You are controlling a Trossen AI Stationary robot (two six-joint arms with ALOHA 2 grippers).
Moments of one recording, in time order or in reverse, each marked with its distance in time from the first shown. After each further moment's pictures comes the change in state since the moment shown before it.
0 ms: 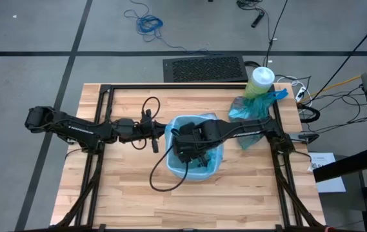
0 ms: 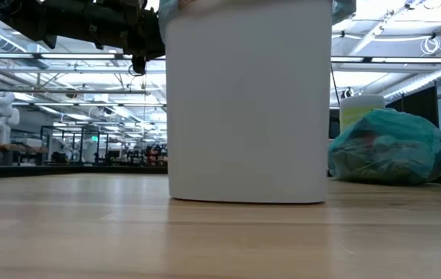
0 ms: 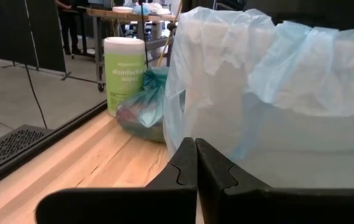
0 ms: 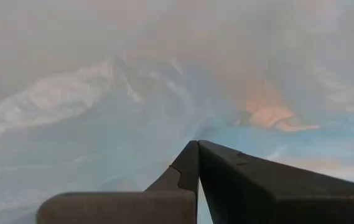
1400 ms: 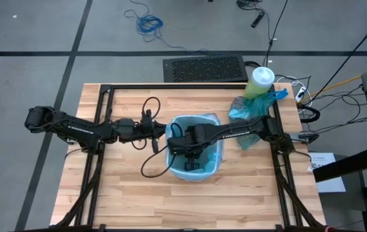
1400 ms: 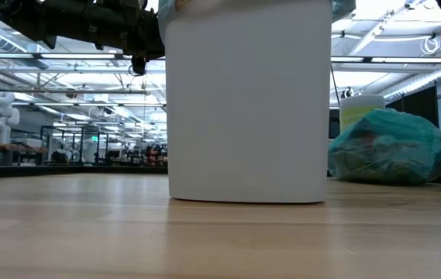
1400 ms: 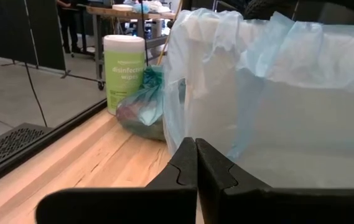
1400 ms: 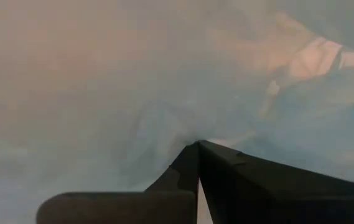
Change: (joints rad) left arm 0.000 0.000 0.000 -0.007 0.001 -0.003; right arm -0.051 0.014 -0.270 0.194 -0.048 0.513
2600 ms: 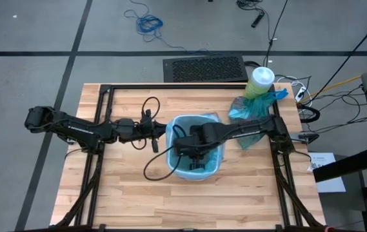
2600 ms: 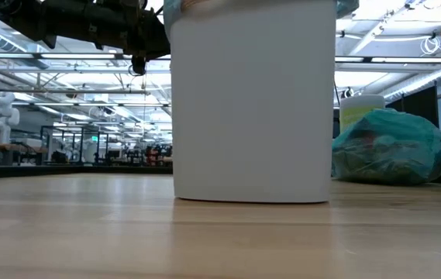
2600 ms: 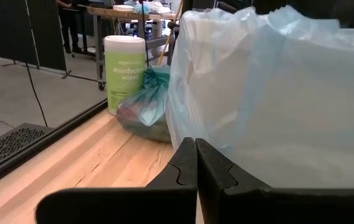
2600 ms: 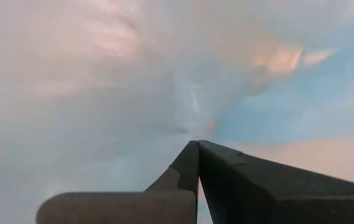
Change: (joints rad) left arm 0.000 0.000 0.000 0.001 -0.002 -0.001; right arm 0.033 -0.077 -0.011 -0.028 0.021 -0.007
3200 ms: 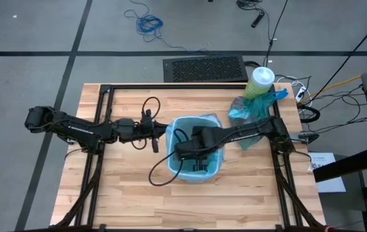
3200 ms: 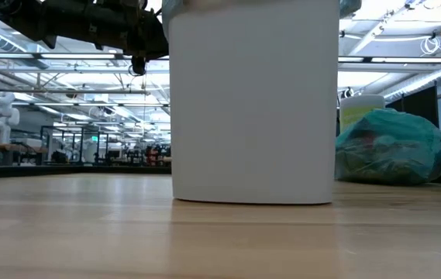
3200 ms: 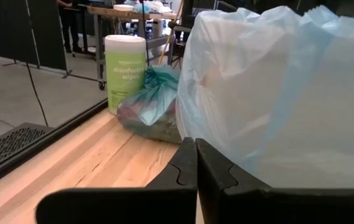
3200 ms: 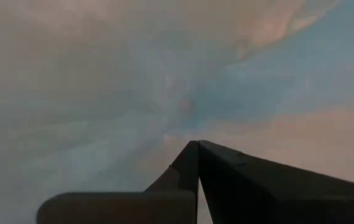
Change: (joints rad) left arm 0.000 0.000 0.000 -0.001 -0.002 0.000; right arm 0.023 -0.001 0.003 -0.070 0.080 -0.007
